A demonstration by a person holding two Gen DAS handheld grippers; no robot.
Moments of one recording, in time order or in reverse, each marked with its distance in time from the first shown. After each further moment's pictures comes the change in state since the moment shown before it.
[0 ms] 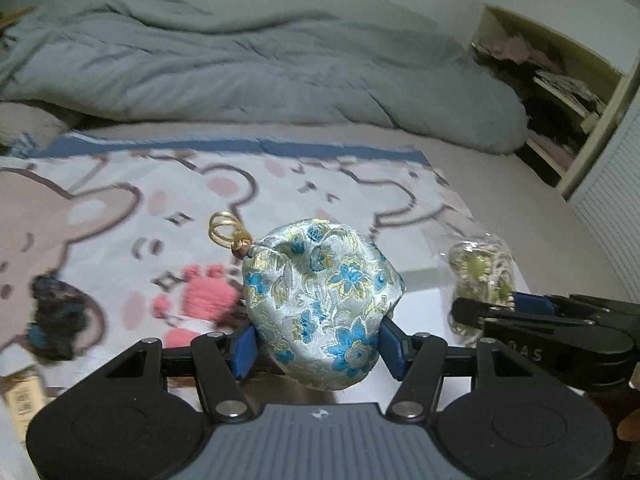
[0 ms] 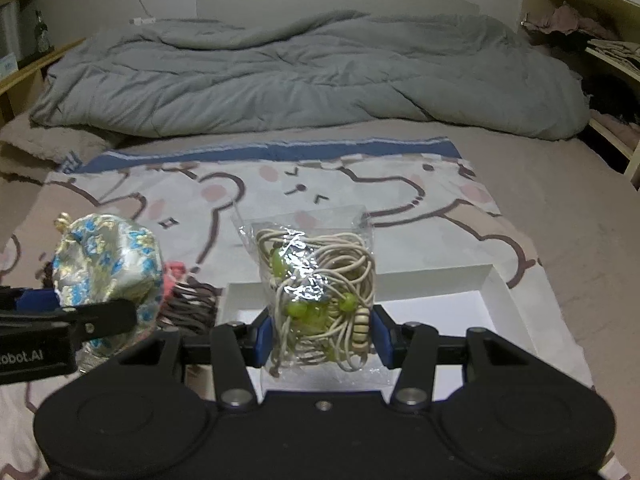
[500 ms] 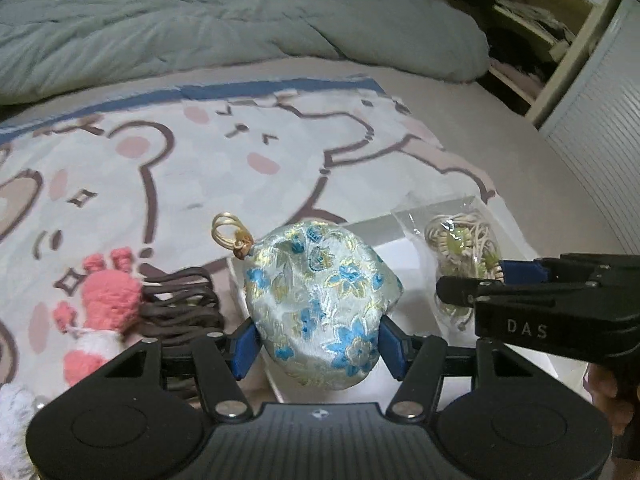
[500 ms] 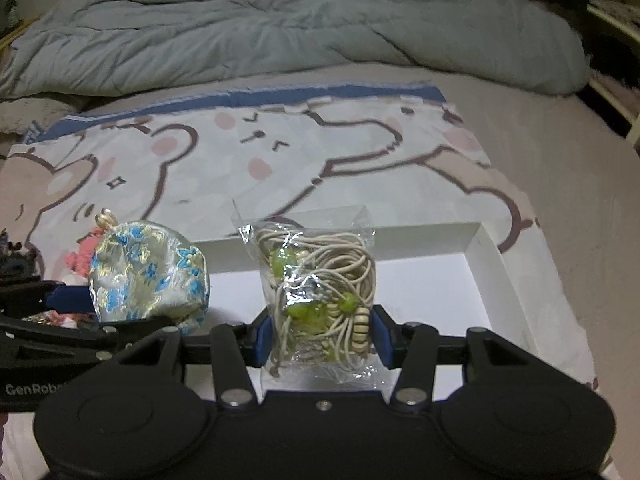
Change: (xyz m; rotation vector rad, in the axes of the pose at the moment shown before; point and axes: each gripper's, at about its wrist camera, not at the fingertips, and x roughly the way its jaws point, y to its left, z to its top) left arm 0.093 -0.021 0.001 0.123 0.168 -0.114; right arm 0.061 -0.042 -0.007 0.021 0.149 -0.029
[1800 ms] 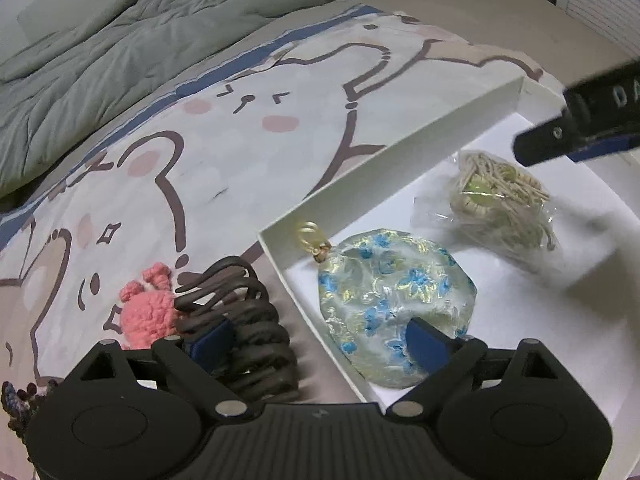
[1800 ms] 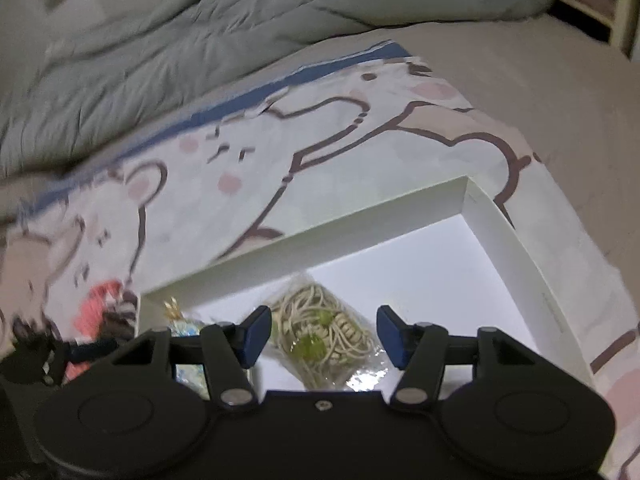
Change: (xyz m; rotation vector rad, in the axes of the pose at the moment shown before) left arm 0.045 -0.014 -0.009 0.303 0.120 0.294; right arm 0.022 -0.049 0.006 0.286 0.027 0.097
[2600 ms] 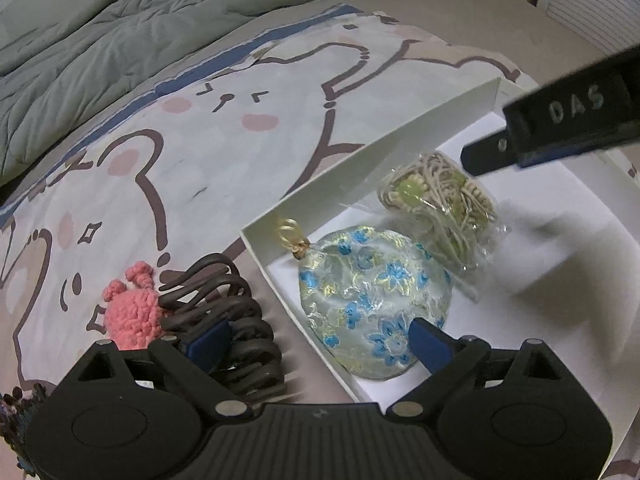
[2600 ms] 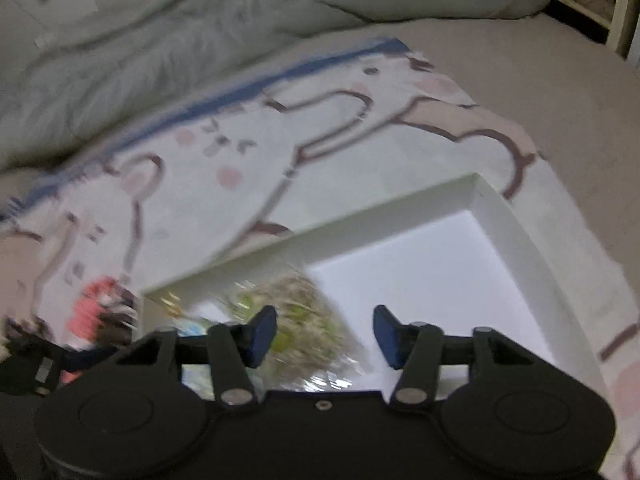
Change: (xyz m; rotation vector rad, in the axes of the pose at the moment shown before) left arm -0.006 0.003 -0.002 0.008 0.004 -0.074; right arm 0.005 0.023 0.000 -0.020 0.018 -0.012
